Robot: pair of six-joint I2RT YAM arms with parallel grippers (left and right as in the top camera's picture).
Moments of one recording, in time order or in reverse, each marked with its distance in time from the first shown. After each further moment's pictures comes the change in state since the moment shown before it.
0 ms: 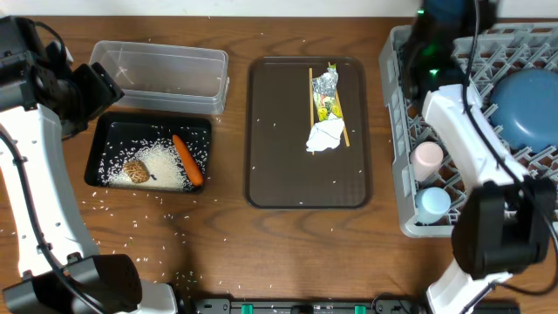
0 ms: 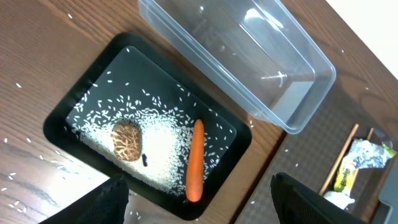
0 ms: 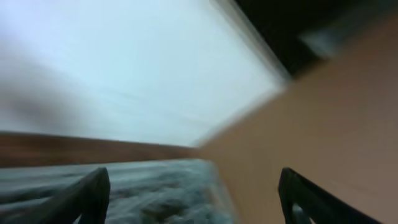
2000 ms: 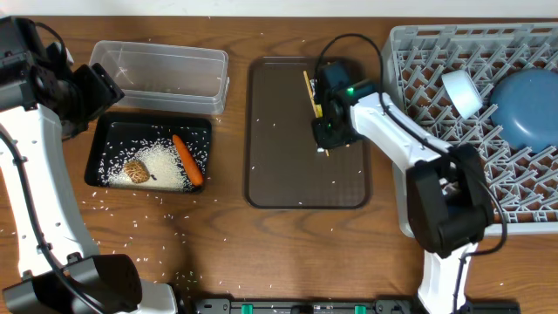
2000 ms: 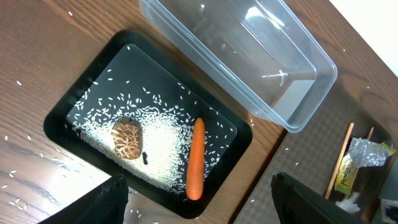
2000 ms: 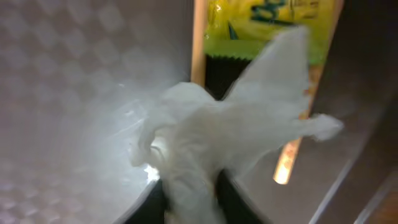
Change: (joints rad) left arm 0.000 0.000 0.000 -0.005 0.000 0.000; right arm 0.255 0.204 0.029 -1.023 -0.871 0.814
